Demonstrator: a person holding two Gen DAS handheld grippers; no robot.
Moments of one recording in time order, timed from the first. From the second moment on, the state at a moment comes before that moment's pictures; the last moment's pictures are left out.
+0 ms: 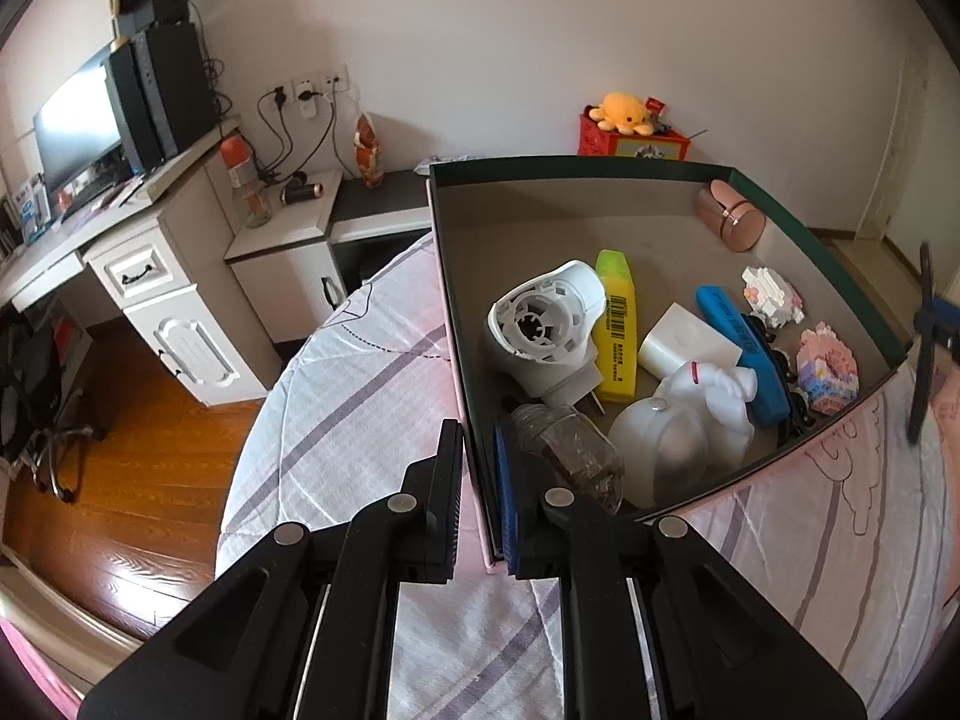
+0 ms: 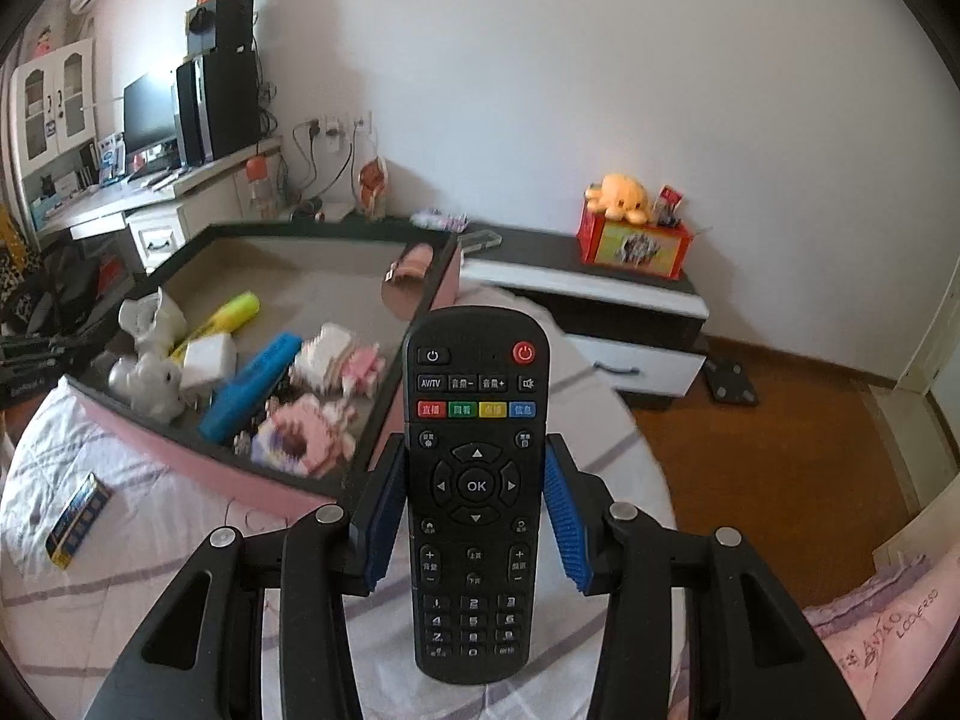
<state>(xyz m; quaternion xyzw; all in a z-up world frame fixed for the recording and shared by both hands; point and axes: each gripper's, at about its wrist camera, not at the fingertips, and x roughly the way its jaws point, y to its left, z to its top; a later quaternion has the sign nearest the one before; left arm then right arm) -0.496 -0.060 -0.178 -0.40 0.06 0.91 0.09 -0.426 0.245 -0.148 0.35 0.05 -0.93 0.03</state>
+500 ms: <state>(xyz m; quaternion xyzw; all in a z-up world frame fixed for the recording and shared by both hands) -0.495 -0.061 -0.177 -0.40 0.06 0.91 0.09 -0.444 0.212 -0.096 0.28 0.09 -0.95 0.03</state>
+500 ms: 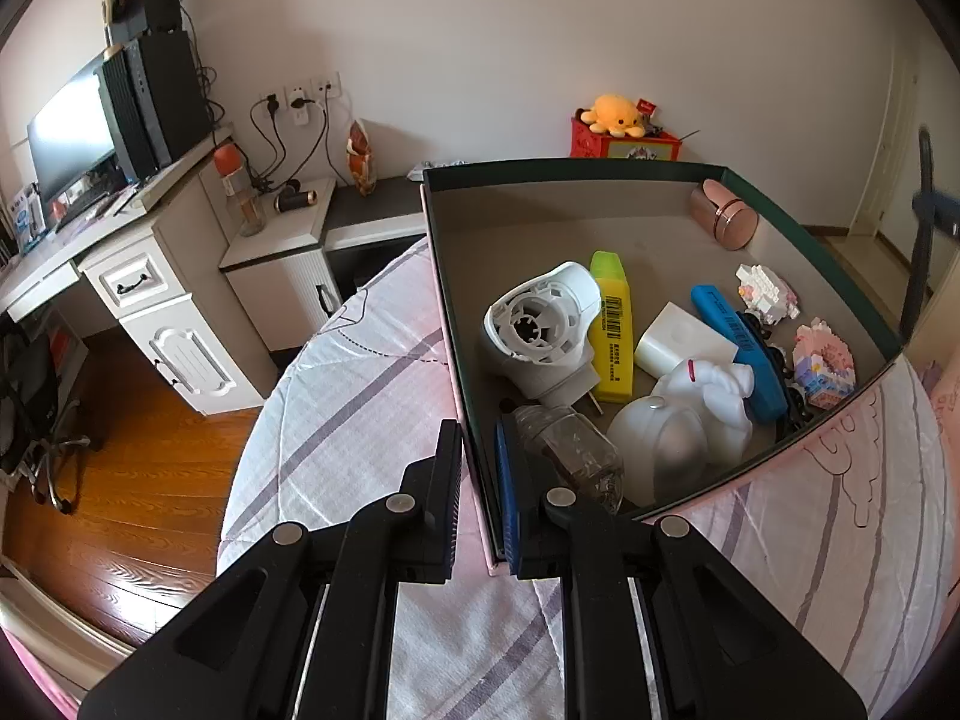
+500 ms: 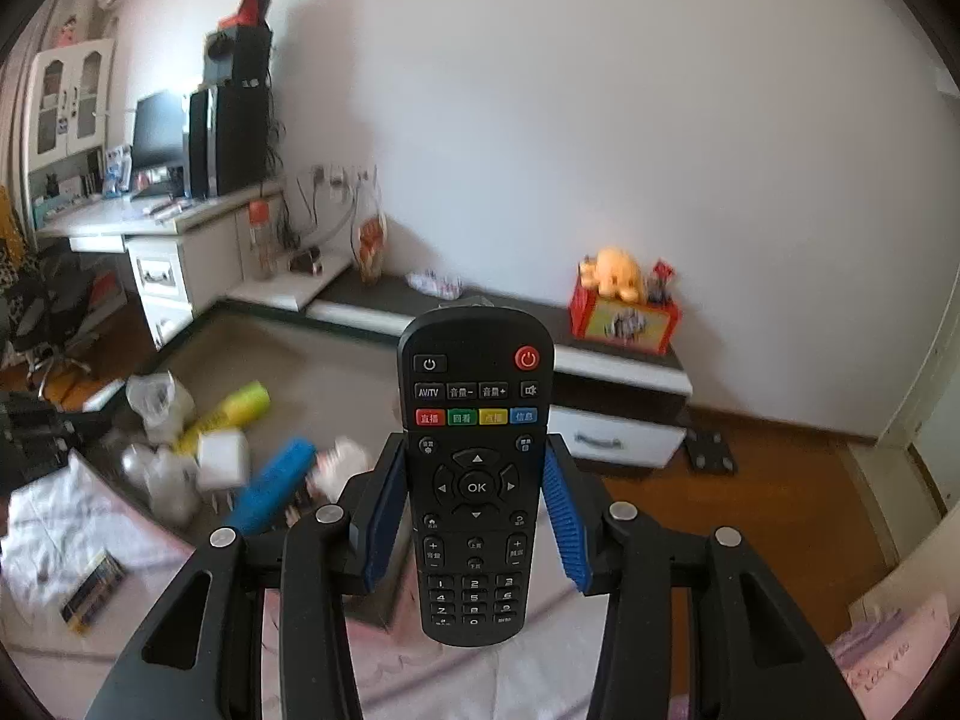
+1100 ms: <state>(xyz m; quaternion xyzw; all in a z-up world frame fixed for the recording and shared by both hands) -0.494 -0.060 -0.177 -0.40 0.06 0.91 0.09 -0.487 0.121 -0.126 0.34 0.10 -0.93 0.14</state>
